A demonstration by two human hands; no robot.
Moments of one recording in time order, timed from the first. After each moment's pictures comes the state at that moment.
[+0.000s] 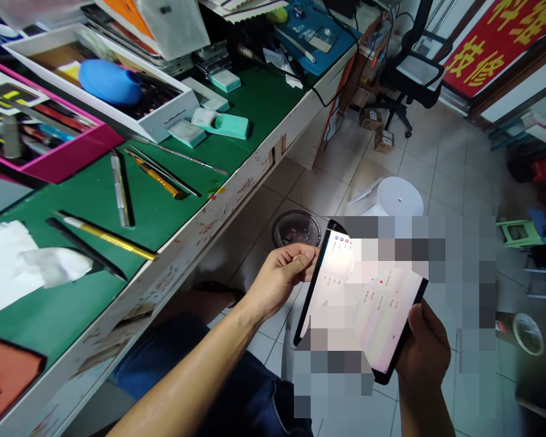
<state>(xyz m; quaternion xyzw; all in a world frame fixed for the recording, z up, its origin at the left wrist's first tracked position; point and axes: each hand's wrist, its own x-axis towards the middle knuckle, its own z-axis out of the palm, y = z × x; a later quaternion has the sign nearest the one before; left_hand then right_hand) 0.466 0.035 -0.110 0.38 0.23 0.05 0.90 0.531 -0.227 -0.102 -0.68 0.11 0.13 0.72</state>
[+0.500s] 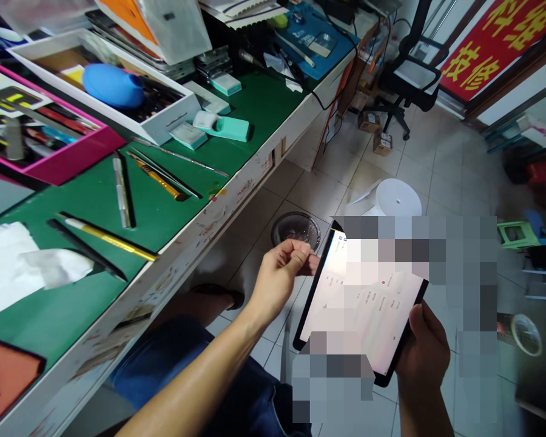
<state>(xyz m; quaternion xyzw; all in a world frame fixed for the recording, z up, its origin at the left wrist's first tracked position) 0.469 0.028 -0.108 0.43 0.28 0.14 0.85 0.532 -0.227 -0.102 -0.67 0.12 0.12 0.72</state>
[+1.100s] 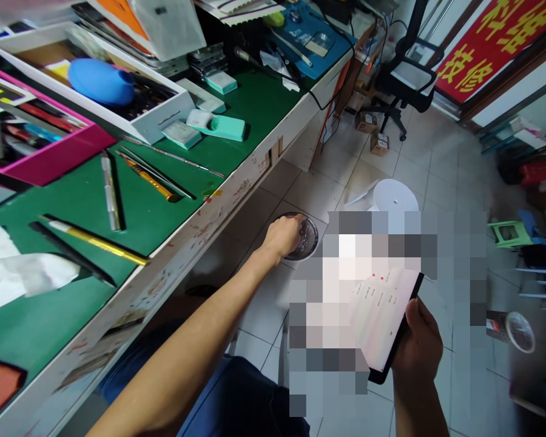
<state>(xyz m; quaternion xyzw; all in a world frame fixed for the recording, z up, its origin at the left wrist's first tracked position) 0.546 0.100 -0.198 0.83 0.24 0.03 0.51 0.536 -0.217 -0.103 -0.64 0.13 0.14 0.74</state>
